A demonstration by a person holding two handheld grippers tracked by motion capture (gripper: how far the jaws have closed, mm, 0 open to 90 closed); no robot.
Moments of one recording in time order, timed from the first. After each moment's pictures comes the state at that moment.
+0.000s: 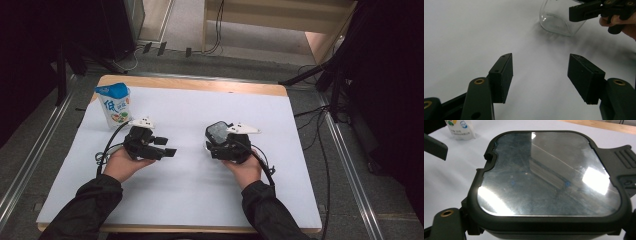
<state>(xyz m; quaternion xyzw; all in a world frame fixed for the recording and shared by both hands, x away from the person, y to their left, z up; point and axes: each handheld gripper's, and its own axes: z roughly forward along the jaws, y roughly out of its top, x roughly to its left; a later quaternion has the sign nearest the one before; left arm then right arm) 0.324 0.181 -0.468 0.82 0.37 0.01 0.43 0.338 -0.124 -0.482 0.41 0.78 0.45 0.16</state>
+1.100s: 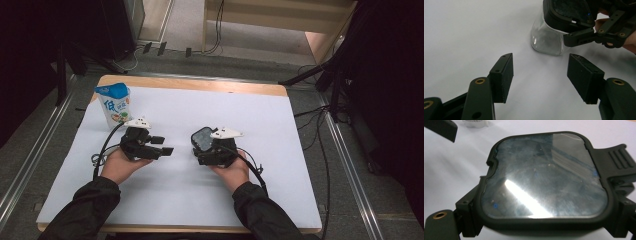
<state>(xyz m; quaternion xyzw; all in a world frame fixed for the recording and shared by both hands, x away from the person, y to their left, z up) 0.319 0.187 -0.467 0.81 0.38 0.03 0.44 0.333 -0.093 -0.499 0.38 0.81 0.43 0.14</state>
